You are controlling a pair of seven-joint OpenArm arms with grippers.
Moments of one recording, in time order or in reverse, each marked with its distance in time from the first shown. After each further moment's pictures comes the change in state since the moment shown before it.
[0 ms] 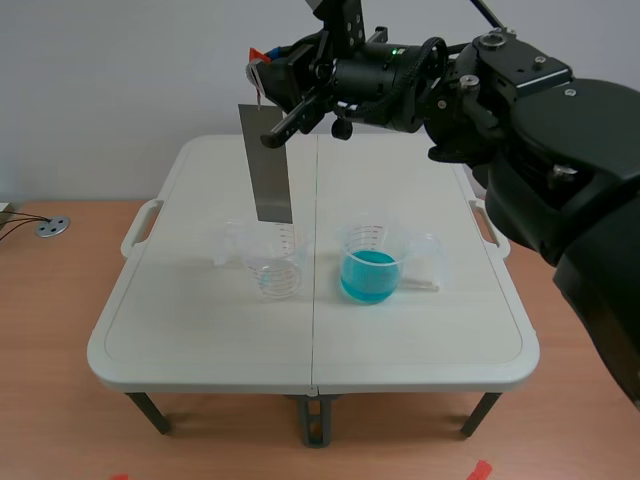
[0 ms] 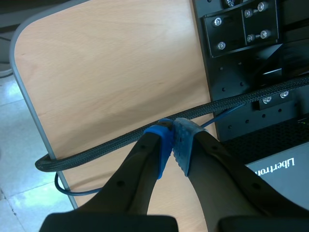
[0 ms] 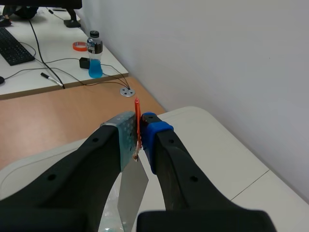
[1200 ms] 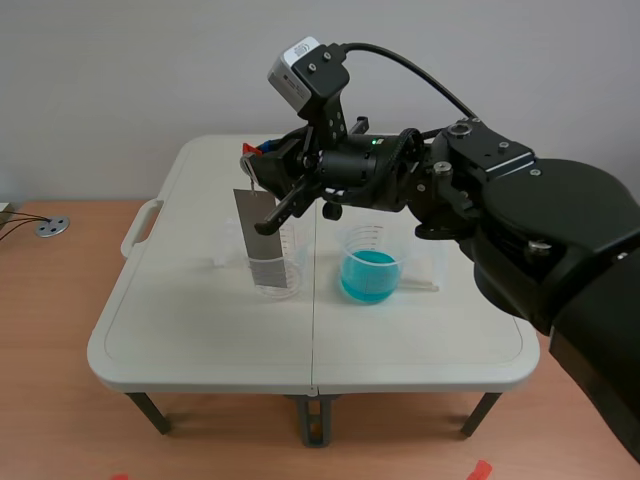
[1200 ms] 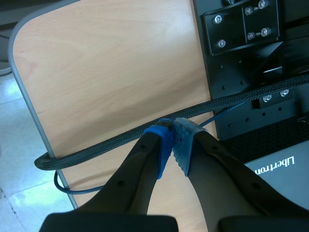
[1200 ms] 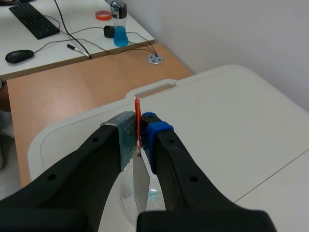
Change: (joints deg) left arm 0.0 0.0 0.0 -0.2 0.0 0.0 0.2; right arm -5.0 0.0 -4.2 -5.3 0.0 -0.2 0.9
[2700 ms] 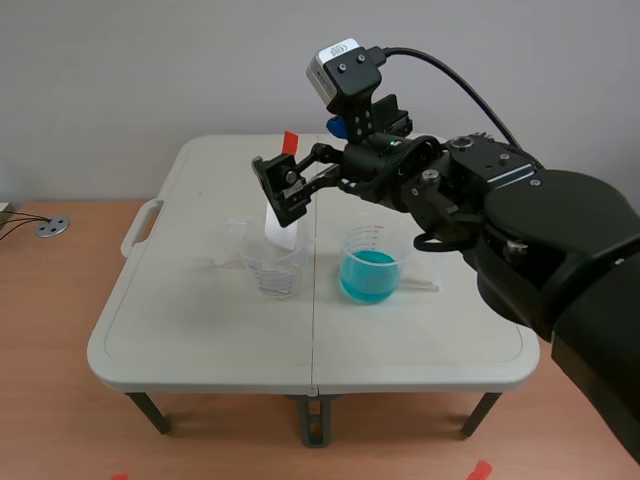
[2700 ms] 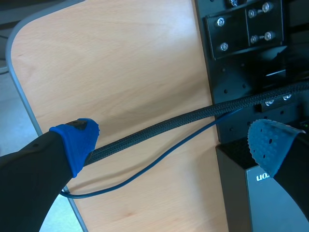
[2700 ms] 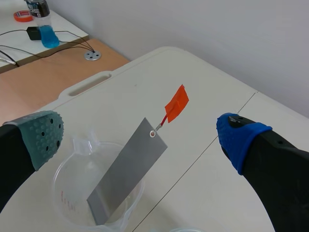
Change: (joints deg) left arm -1.7 0.5 0.0 0.0 -0.2 0.0 2.9; right arm -0.1 0.2 0.1 -2.3 0.7 -17.8 0.9
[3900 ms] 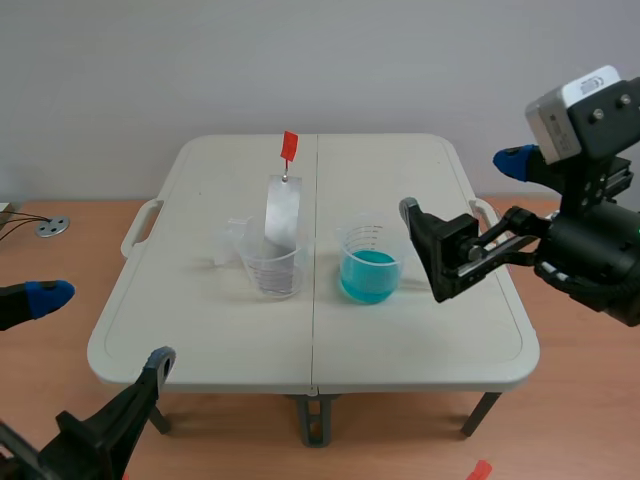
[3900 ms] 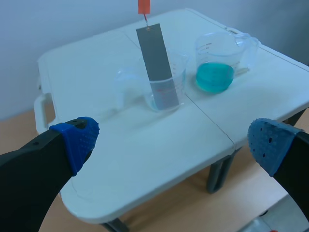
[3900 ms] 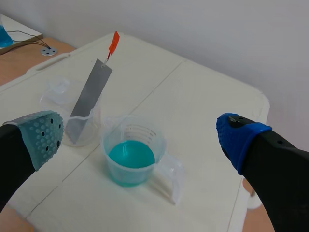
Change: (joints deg) left arm -2.3 -0.8 -8.4 48.1 3.5 -0.2 -9.4; right arm -40.9 16.9 24.9 38.1 2.6 -0.7 2.4
